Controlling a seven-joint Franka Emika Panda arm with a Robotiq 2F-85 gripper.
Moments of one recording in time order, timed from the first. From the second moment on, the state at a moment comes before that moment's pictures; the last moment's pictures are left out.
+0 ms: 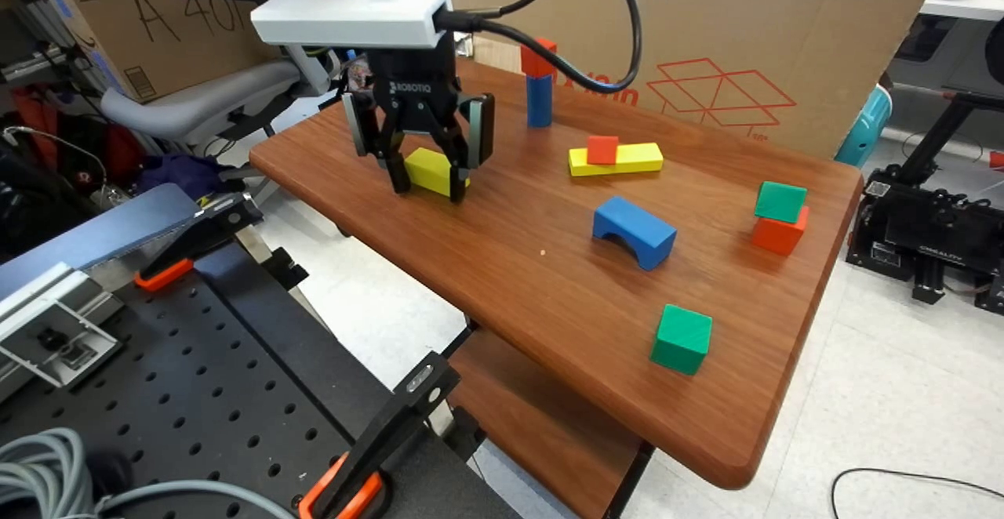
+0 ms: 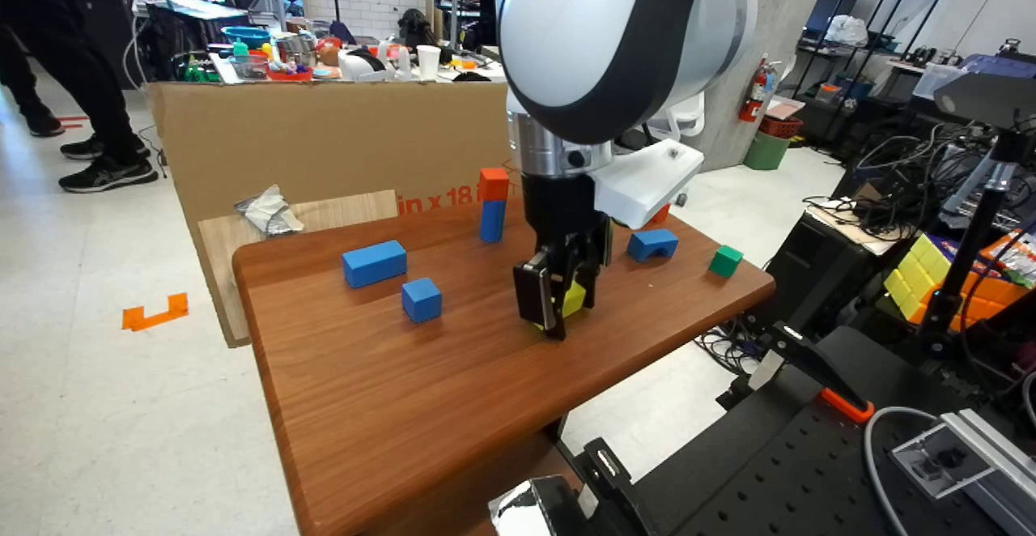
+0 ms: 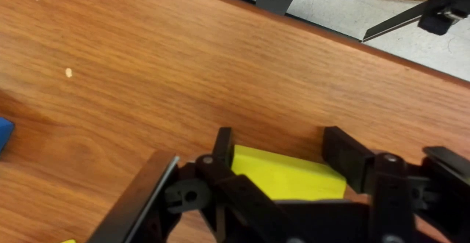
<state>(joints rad) 0.11 0.58 0.02 -2.13 -0.22 2.47 -0.09</state>
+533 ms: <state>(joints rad) 0.12 0.57 0.14 -2.15 -0.14 2.45 -0.09</state>
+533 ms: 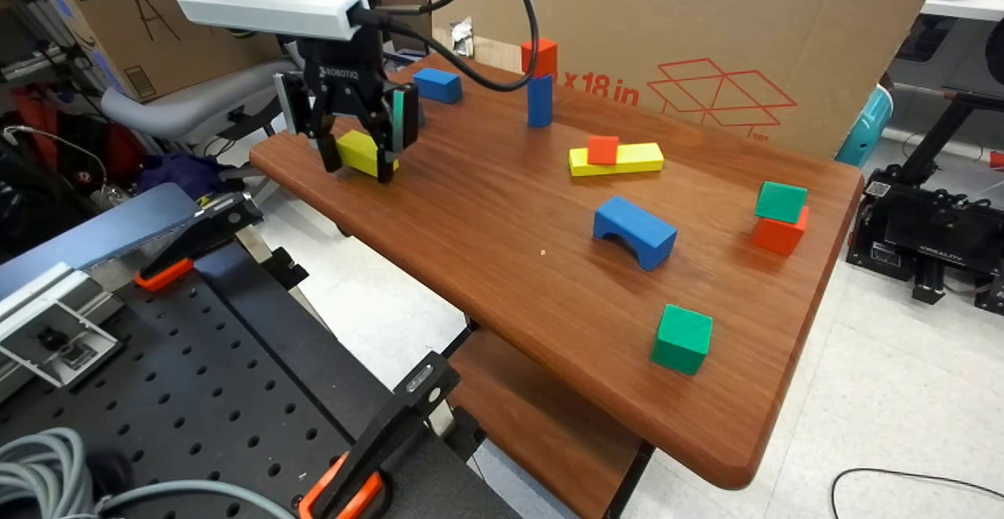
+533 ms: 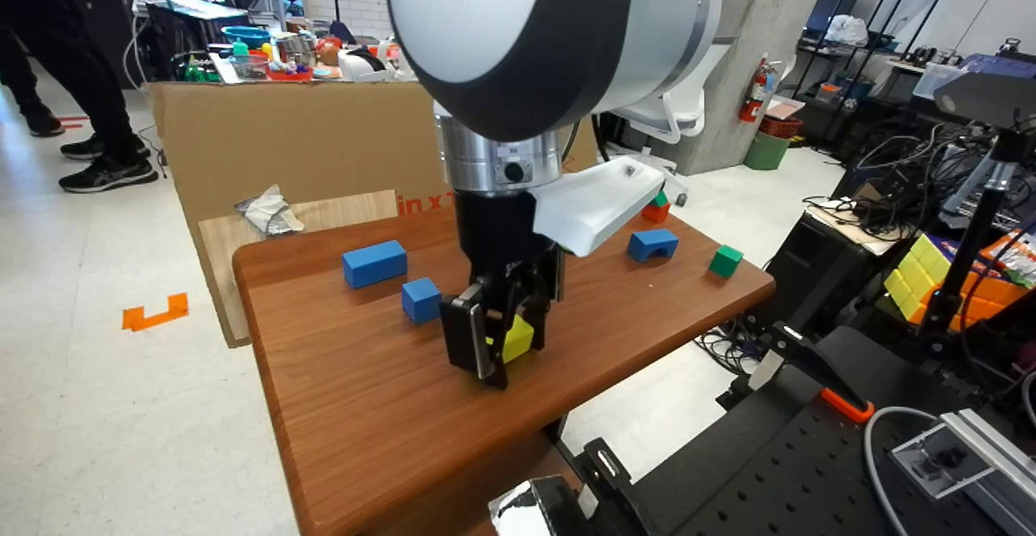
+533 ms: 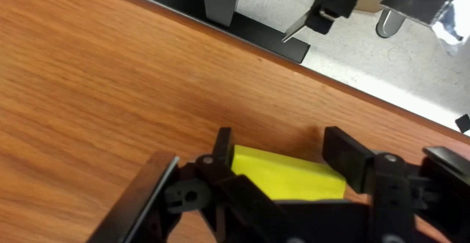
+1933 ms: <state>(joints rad) 0.18 0.58 0.12 -2.08 -0.09 2.35 0.02</state>
